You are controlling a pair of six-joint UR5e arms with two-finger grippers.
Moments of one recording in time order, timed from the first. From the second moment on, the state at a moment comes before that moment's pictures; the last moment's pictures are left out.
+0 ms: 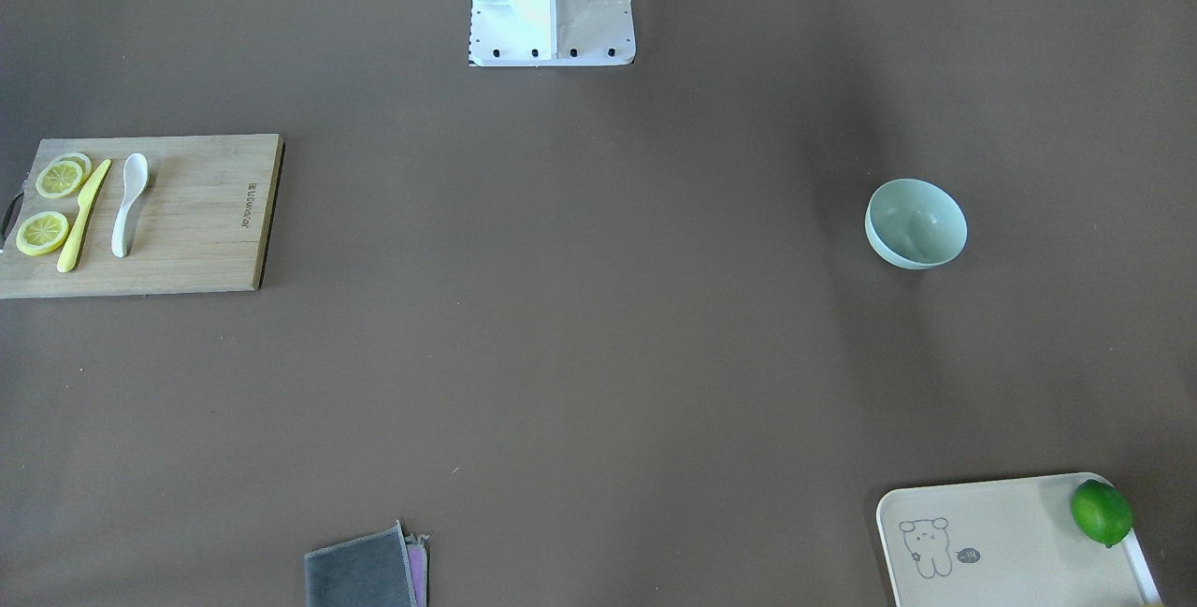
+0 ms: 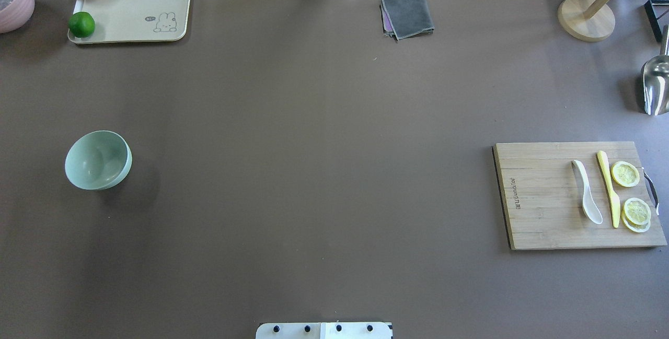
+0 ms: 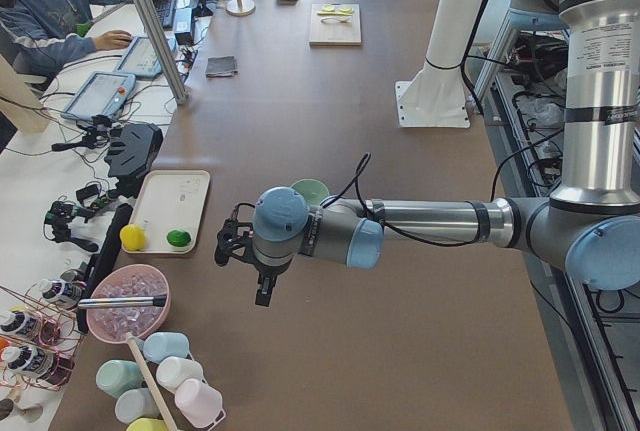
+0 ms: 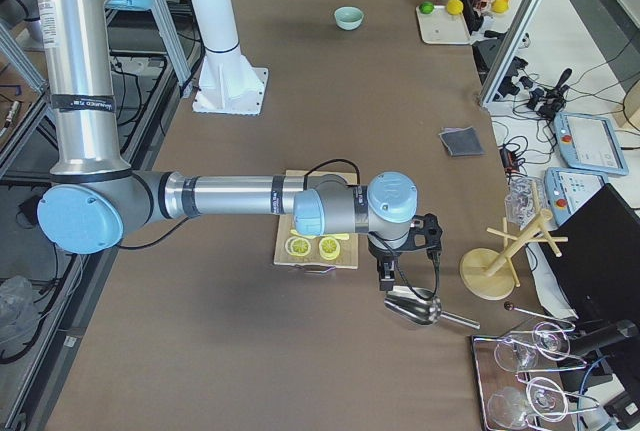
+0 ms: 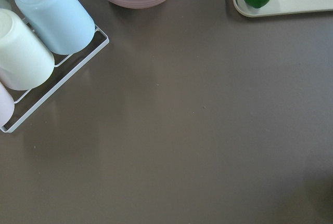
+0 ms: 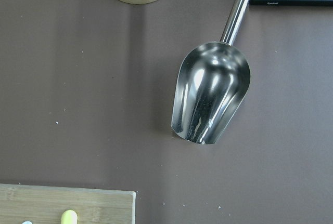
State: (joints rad) left arm -1.64 -1.51 -1.64 -1.80 -2.44 -0.02; right arm 1.59 -1.52 1.58 -1.50 2.40 0.05
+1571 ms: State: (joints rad) left arm -0.99 -1.57 -1.66 -2.15 -2.27 -0.72; right arm 1.35 -1.57 1.73 -1.39 2.45 0.23
